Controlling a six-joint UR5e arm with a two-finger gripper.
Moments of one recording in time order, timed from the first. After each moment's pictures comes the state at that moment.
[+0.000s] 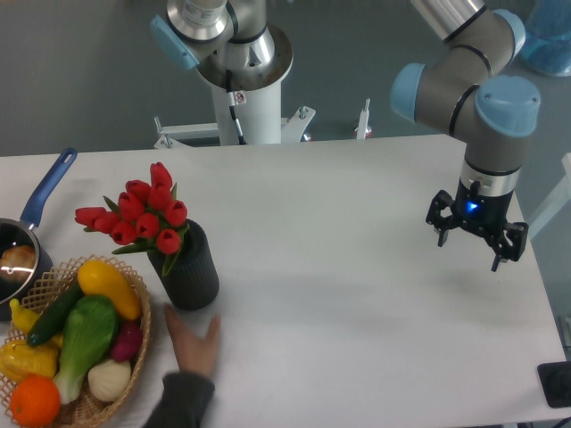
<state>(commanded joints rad) 2.81 -2.02 -1.58 -0.86 1.44 1.45</state>
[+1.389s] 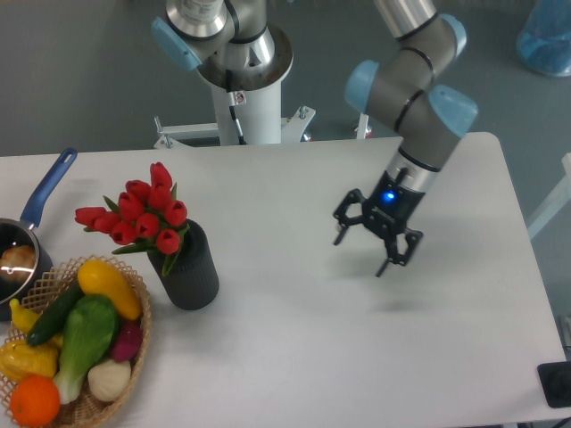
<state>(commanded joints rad) 2.83 -1.83 -2.03 -0.85 0.68 1.57</state>
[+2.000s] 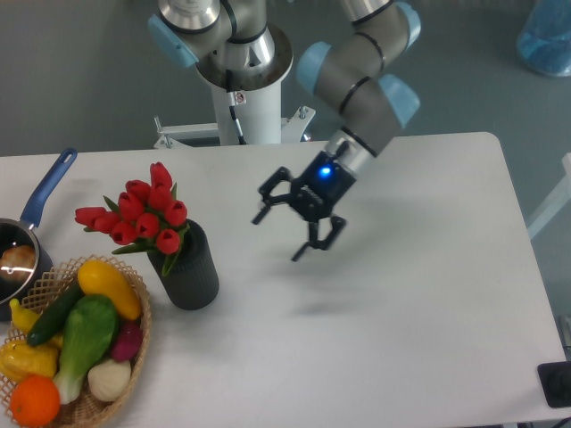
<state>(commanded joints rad) 2.69 -1.74 -2.14 -0.86 0.43 1.55</state>
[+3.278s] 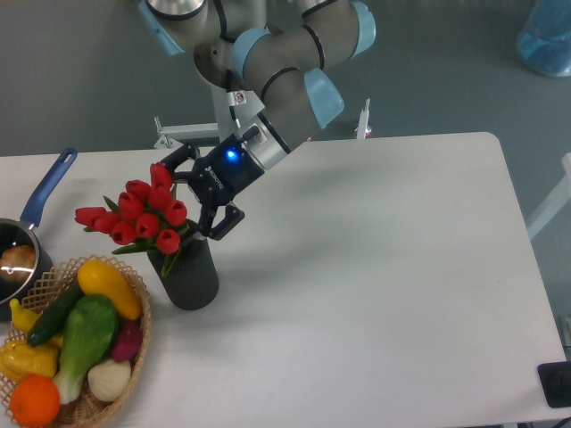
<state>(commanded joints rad) 2.52 -1.70 -2.12 -0.87 0.38 1.40</state>
